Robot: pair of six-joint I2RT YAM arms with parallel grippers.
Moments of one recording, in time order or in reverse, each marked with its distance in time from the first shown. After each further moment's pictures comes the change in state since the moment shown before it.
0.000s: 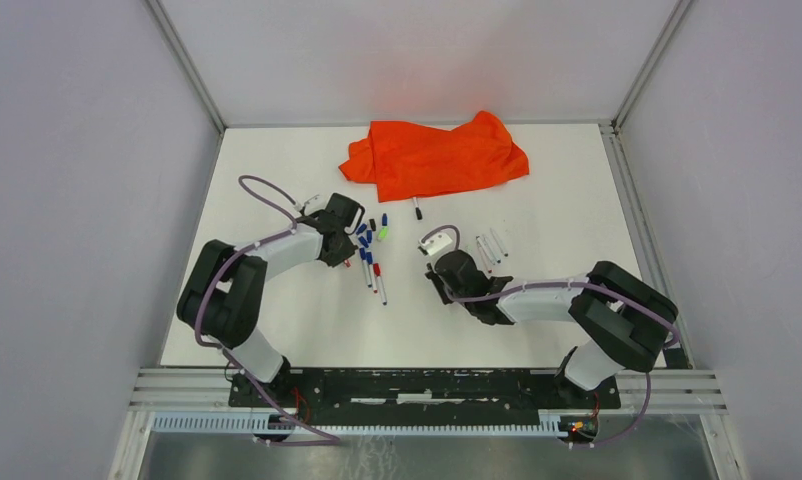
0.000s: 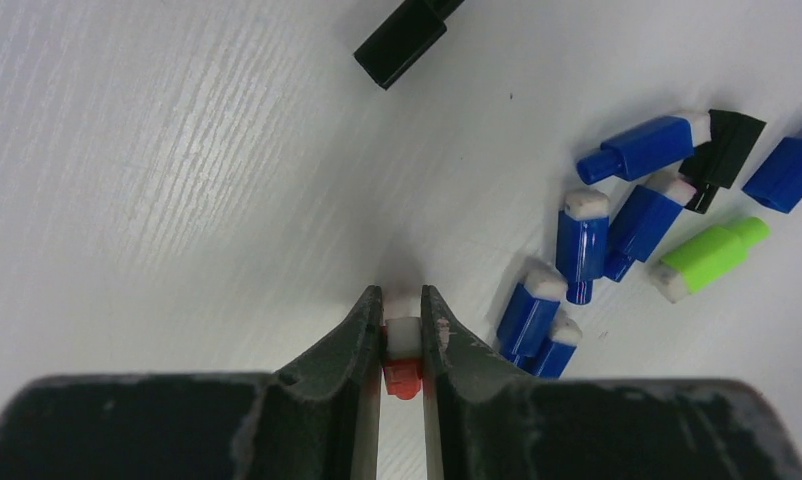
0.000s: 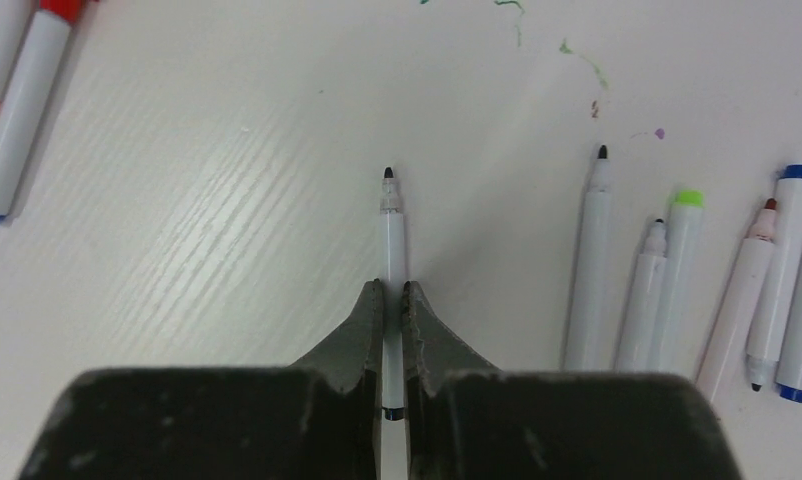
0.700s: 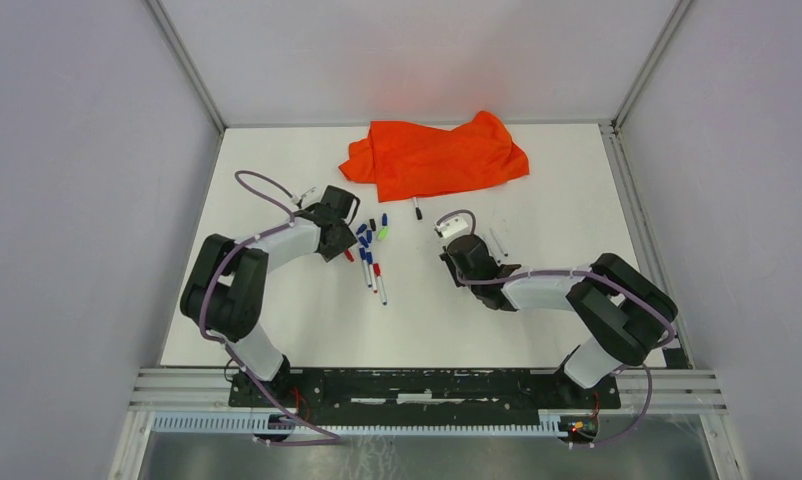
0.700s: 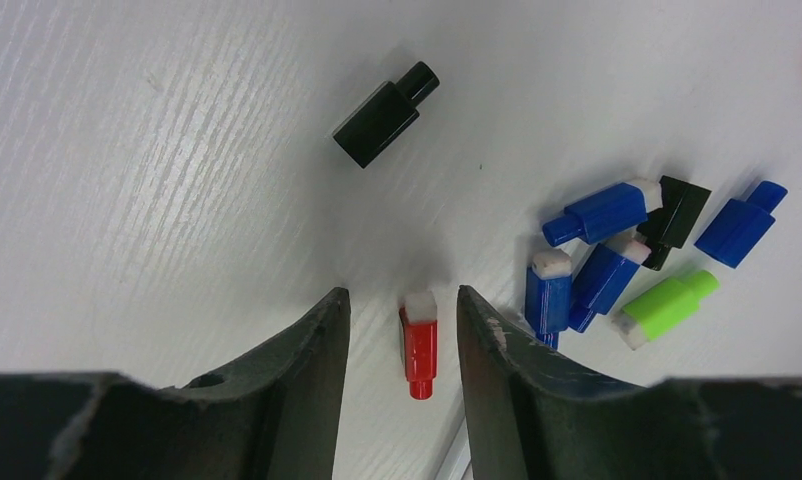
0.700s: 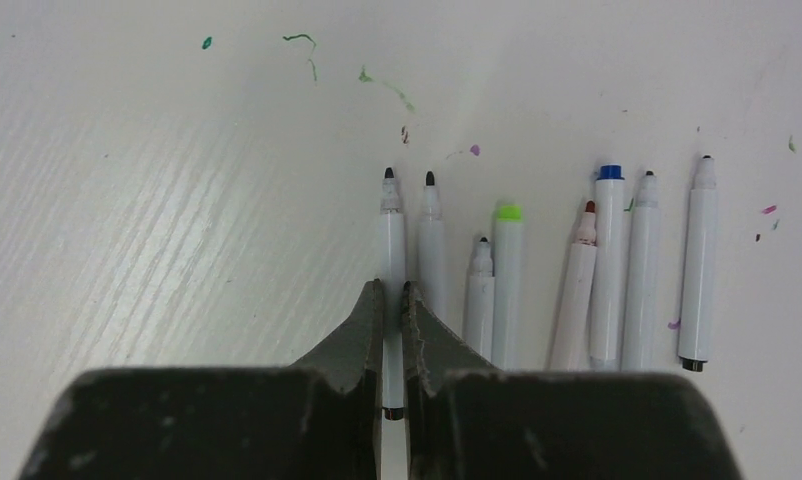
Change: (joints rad) left arm 0.053 0.056 0.042 0.040 0.024 0.034; right arm -0.154 0.025 0.018 0.005 0.053 -0.065
